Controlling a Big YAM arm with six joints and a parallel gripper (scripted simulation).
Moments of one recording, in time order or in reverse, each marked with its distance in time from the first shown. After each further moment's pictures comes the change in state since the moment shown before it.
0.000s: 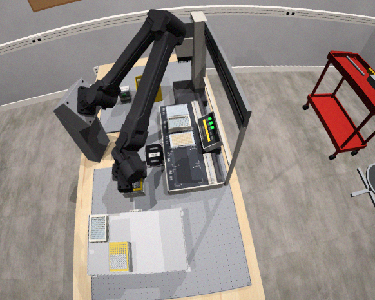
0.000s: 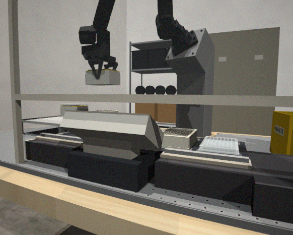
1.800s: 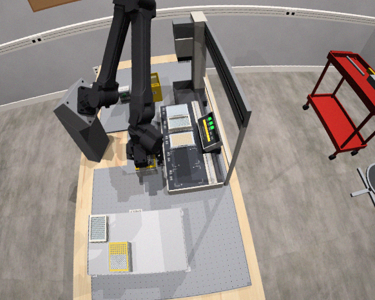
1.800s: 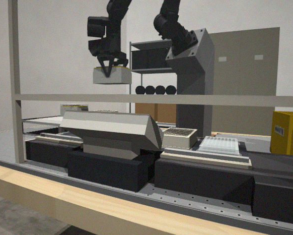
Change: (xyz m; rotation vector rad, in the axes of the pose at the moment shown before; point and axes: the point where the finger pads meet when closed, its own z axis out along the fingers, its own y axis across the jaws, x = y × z) arm 0.088 0.054 0.000 -0.007 0.002 -0.040
